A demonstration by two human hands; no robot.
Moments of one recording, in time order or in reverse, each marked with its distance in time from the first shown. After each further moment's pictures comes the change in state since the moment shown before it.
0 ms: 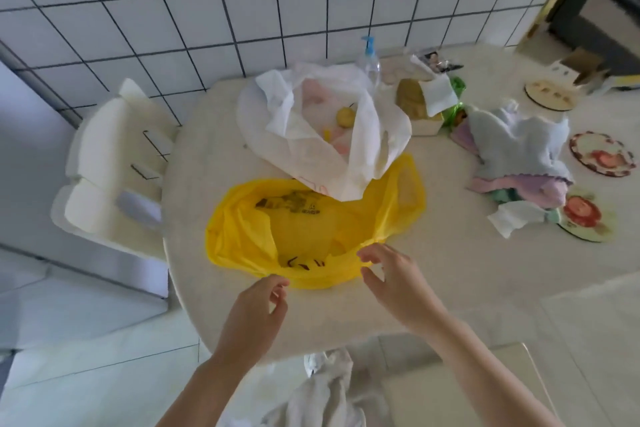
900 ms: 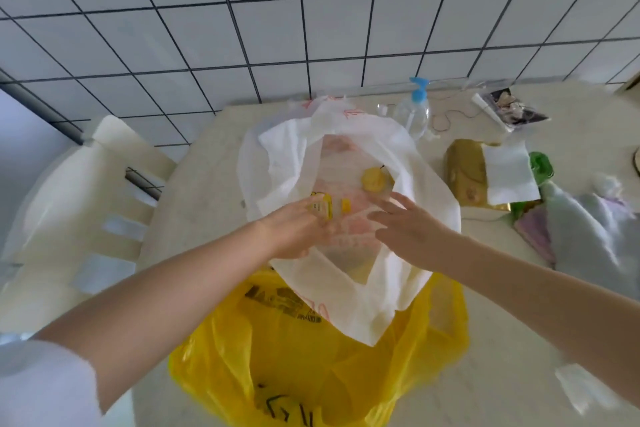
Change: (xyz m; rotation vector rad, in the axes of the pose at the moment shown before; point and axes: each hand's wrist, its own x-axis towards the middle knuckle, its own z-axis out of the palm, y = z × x) left_hand 0.382 0.062 -0.028 1.211 -0.528 0.754; right_hand 0.348 0.045 -0.085 -0.894 -0.349 -0.760
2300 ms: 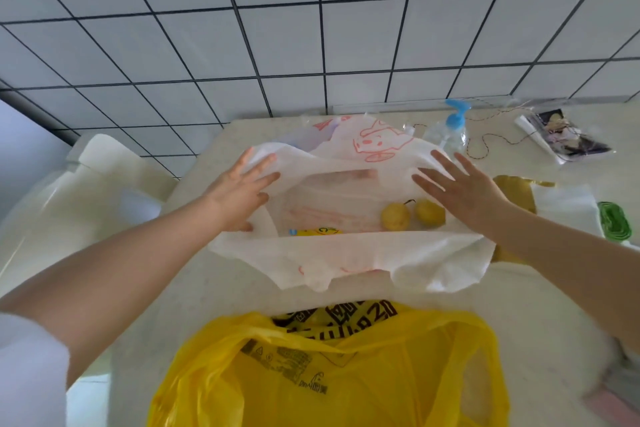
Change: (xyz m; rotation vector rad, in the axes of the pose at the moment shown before) left_hand -0.007 -0.145 0.062 0.247 -0.317 -0.368; right_hand 0.064 0.155 0.038 -0.516 -0.361 0.272
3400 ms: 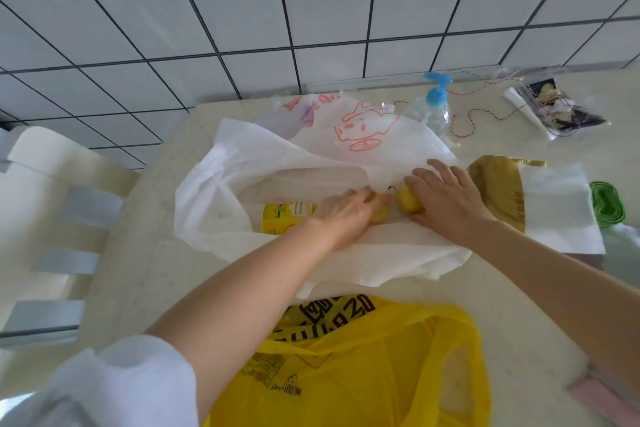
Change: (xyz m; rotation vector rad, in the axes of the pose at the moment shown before) left_hand 0.100 0.141 -0.123 -0.954 0.278 0.133; right_hand 0.008 -0.031 0.055 0.597 0.300 0.161
